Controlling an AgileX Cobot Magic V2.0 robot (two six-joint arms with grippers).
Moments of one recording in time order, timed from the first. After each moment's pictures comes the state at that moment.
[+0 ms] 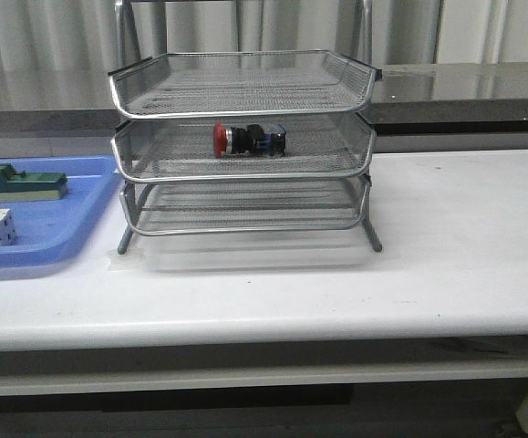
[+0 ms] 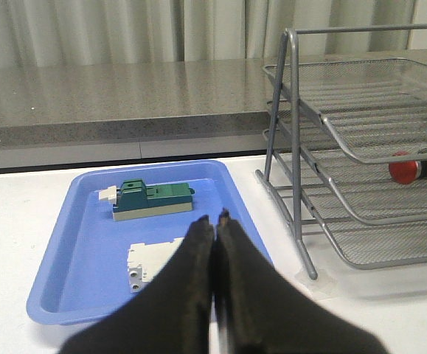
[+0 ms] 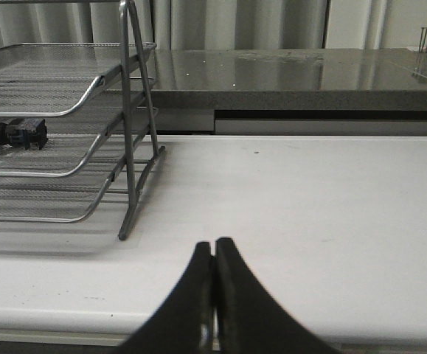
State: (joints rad) left arm -0.14 0.38 -0.16 -0.34 -0.07 0.34; right arm 0.09 -0.01 0.03 0.04 0.07 -0.02
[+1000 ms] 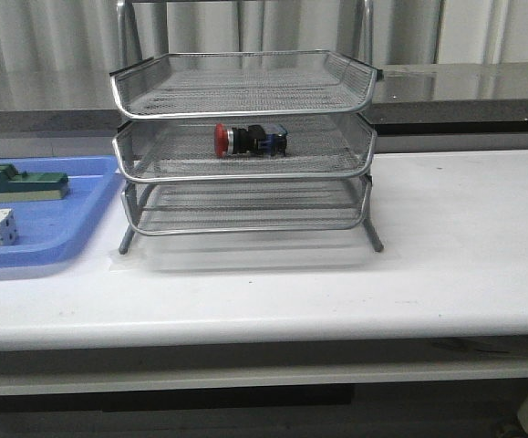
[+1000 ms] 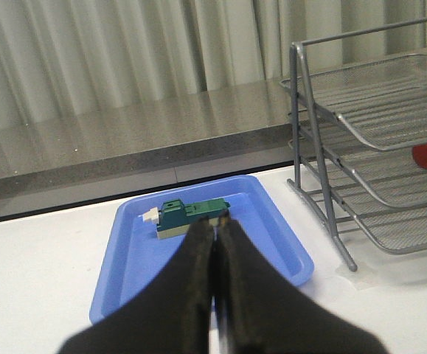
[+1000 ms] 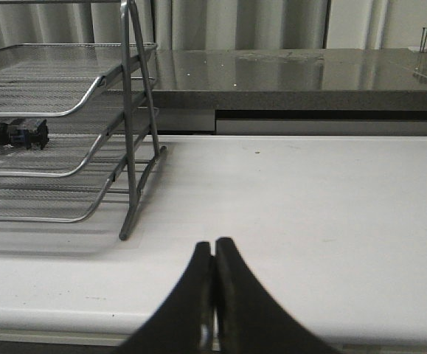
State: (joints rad) left arm -0.05 0.02 -0.11 -0.03 0.15 0.16; right arm 0.09 -0.01 0.03 0.04 0.07 -0.02
